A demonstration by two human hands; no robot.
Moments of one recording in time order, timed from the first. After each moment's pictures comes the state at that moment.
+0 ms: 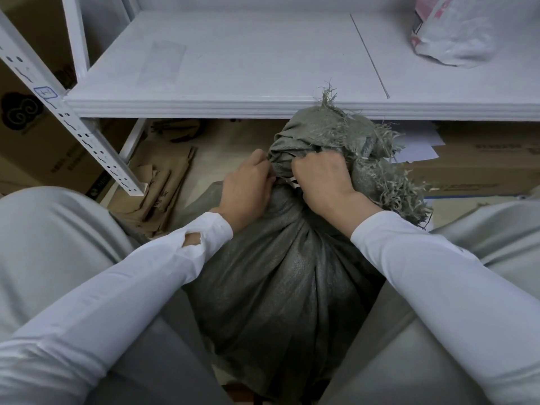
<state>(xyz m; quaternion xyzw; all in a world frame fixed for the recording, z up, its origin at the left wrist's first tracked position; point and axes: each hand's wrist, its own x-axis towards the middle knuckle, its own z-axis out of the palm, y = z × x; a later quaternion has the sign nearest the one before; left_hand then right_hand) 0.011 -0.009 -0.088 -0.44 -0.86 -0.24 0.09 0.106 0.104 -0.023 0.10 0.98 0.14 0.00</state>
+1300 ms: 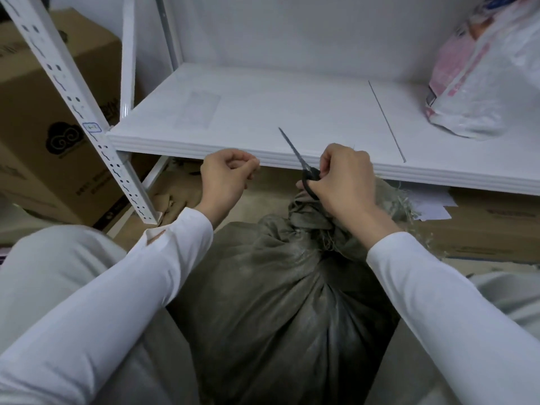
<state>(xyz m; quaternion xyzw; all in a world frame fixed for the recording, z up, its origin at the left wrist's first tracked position) -0.058 -0.024 -0.021 -0.14 -0.74 -0.66 -0.02 0.056 0.129 0.016 0.24 0.93 -0.19 -0.22</state>
